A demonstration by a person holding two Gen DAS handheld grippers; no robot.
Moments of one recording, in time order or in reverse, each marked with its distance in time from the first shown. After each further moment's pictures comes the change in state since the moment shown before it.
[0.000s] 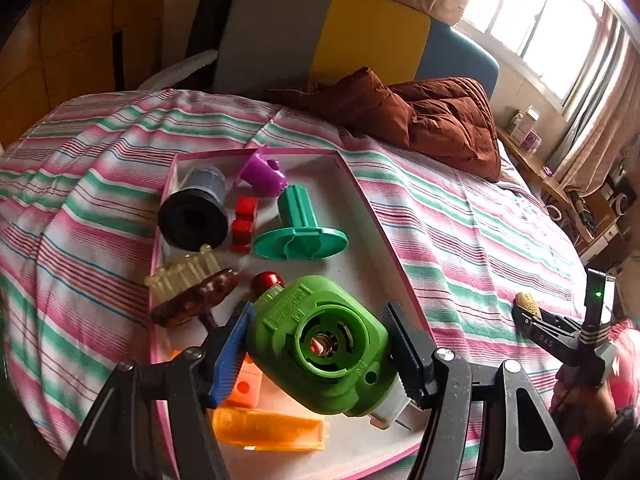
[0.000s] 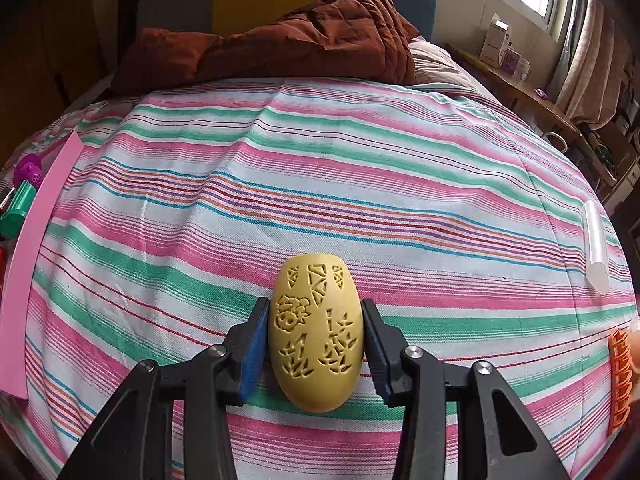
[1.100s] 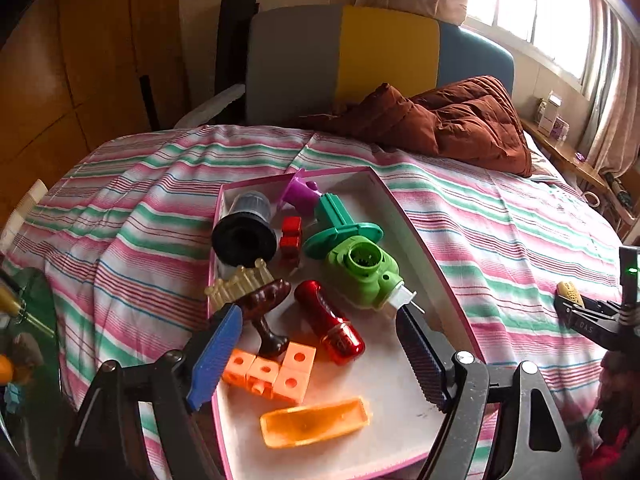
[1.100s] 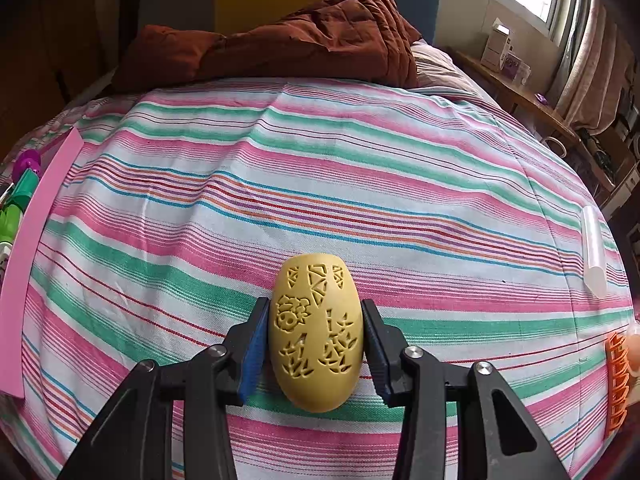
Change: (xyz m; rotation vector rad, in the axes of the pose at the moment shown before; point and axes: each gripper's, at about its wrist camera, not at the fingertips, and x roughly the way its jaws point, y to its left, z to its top) left arm -0.024 -0.004 -0.015 0.081 -0.090 0.209; right arm 0.003 0.002 0.001 -0.017 -0.006 -0.014
